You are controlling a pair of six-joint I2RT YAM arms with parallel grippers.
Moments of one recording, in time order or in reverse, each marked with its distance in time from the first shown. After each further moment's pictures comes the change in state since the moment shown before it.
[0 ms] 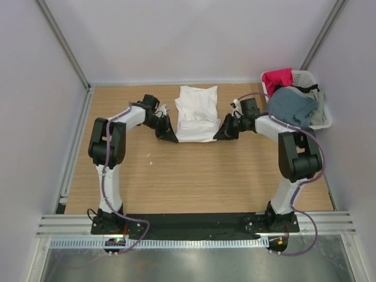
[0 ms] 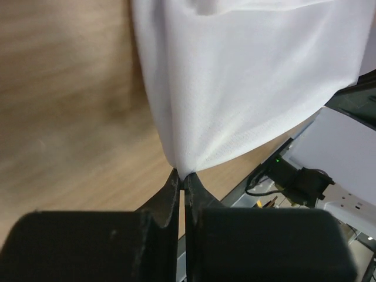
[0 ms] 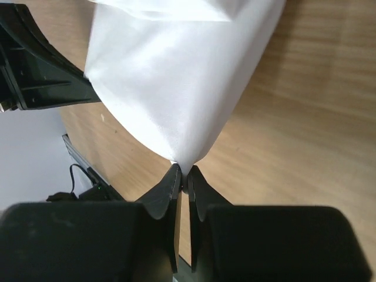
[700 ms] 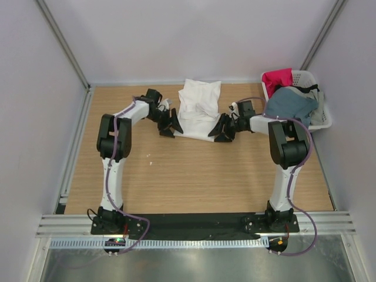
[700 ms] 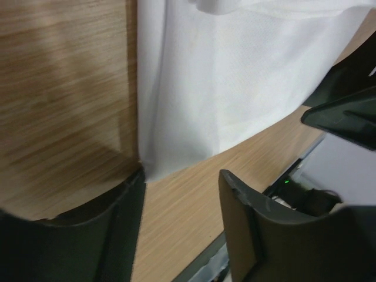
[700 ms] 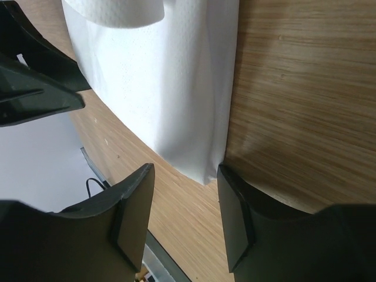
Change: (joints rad) left arm 0.002 0.122 0.205 -0.046 -0.031 0.028; right arm -0.014 0.150 0.046 0.120 -0.053 0.085
